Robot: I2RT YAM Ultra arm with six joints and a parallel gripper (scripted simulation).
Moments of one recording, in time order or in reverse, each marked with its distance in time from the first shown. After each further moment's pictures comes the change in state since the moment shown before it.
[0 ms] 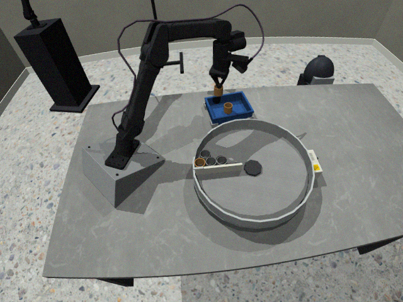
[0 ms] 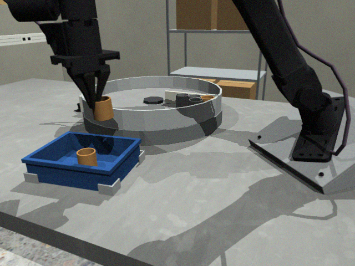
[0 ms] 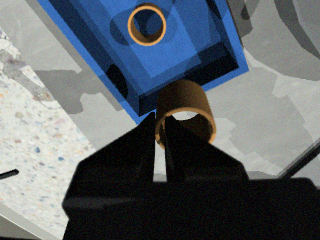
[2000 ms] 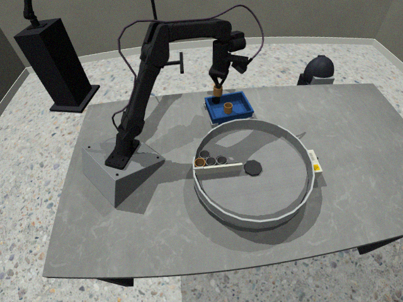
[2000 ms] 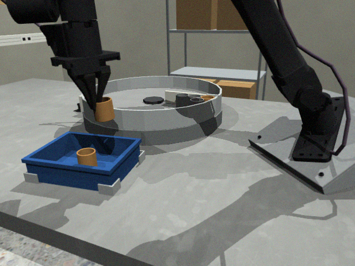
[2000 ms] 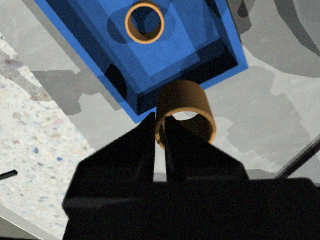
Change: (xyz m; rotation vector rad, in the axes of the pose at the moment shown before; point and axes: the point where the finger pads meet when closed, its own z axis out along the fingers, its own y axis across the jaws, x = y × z) arm 0.002 0.000 0.002 0.013 0.006 0.005
